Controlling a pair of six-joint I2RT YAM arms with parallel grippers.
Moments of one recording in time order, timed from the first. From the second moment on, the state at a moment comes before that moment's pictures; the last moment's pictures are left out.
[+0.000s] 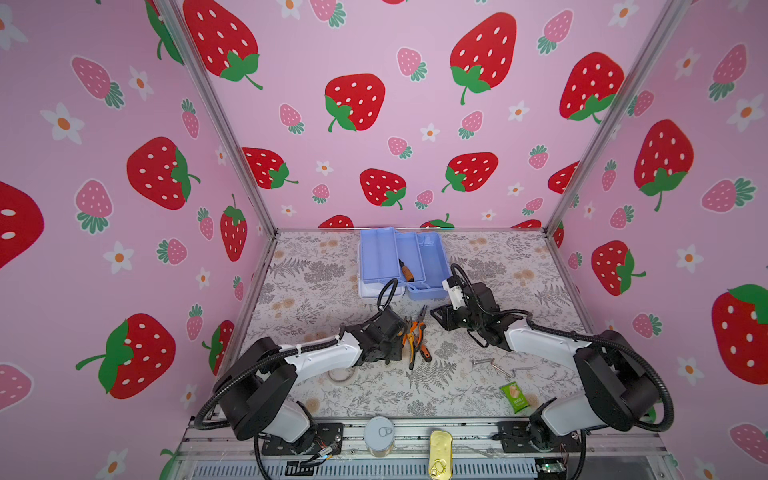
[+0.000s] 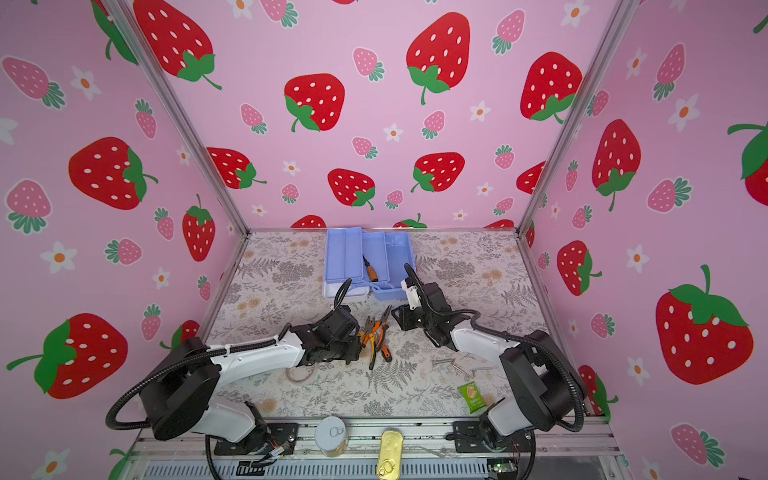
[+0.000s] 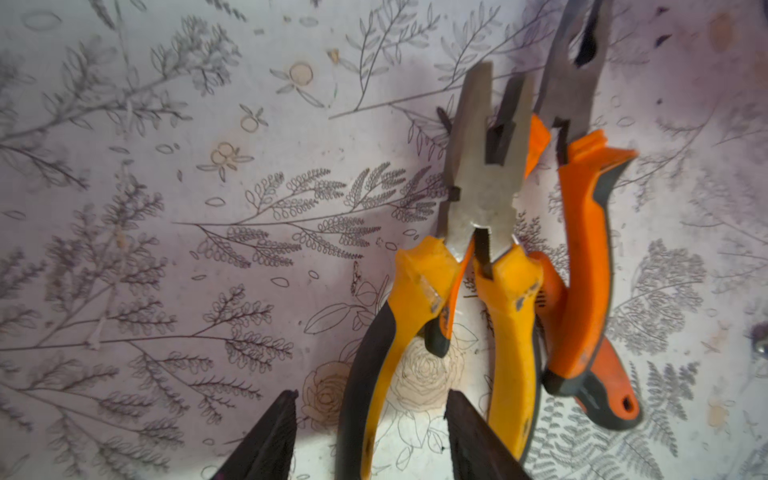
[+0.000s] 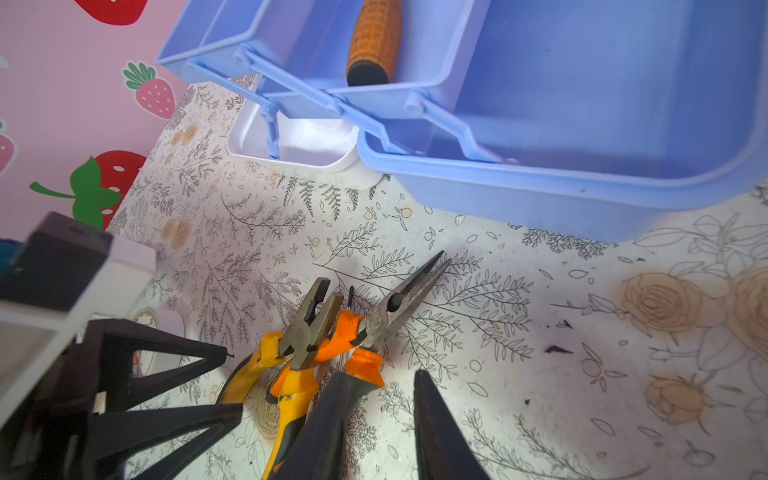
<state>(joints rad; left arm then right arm) -0.81 1.50 0.74 -0.35 -0.10 -0.68 0.66 1.49 0.69 0.15 -0.28 0.36</state>
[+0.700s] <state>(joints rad) -0.82 1.59 0.82 -0.39 -0.13 -0.69 0.68 1.49 0.68 0.16 -0.29 0.38</state>
